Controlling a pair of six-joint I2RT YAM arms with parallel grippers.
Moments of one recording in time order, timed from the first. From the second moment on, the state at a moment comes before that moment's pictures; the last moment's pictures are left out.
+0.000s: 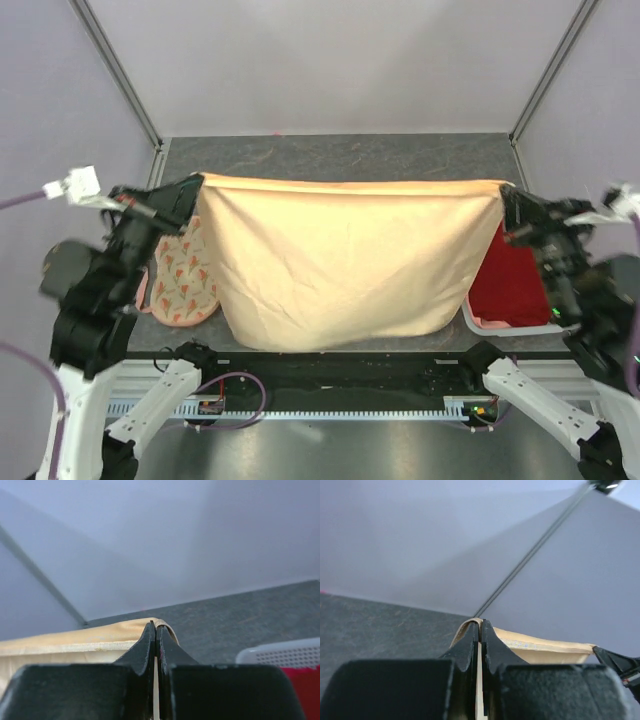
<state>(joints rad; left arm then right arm) -0.33 0.60 1.30 -0.39 0.03 -0.69 0.59 0.54 1.31 -0.52 0.42 0.34</state>
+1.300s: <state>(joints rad) -0.10 1.88 1.38 -0.12 0.24 -0.77 0.20 1.78 1.25 0.01 0.14 0.36</state>
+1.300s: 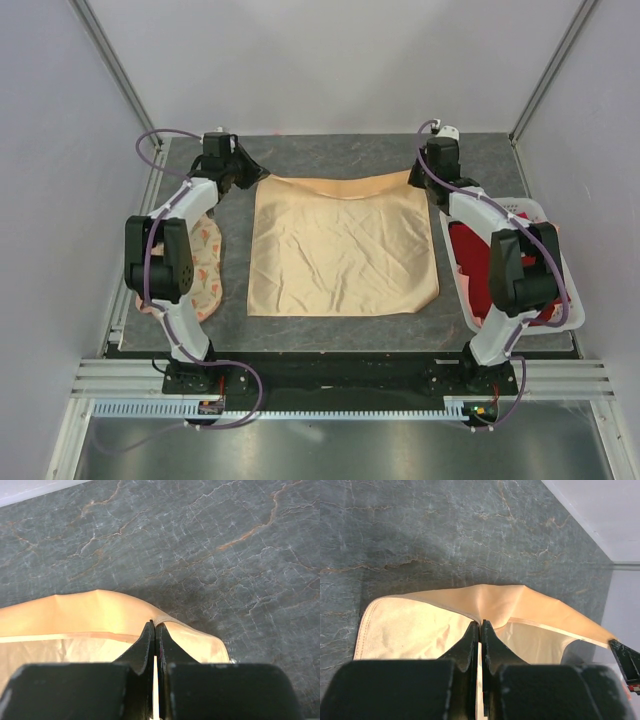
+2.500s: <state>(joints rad) -0.09 0.79 1.60 -0.09 0.35 -0.78 0.20 0.63 1.44 -0.19 0.03 0.30</state>
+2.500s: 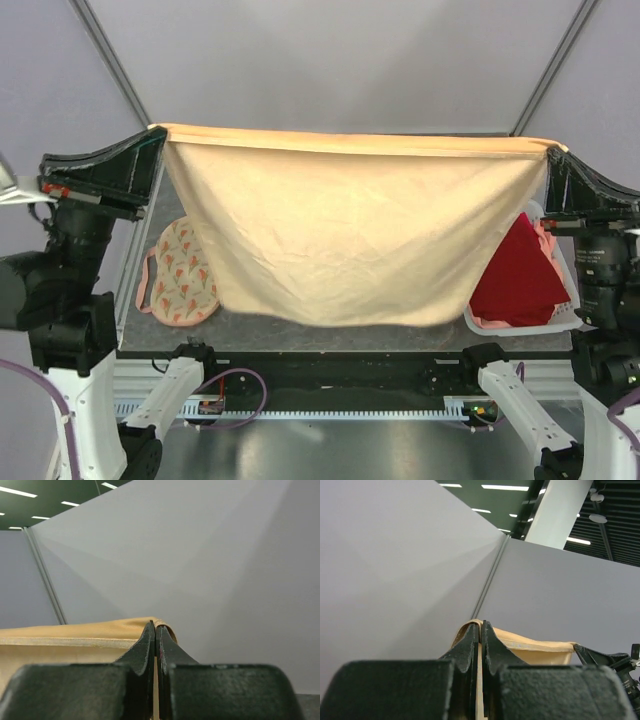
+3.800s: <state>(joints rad) -0.05 1.85 1.28 0.10 0.35 -0.79 0.19 1.67 1.11 0.18 -0.01 0.37</state>
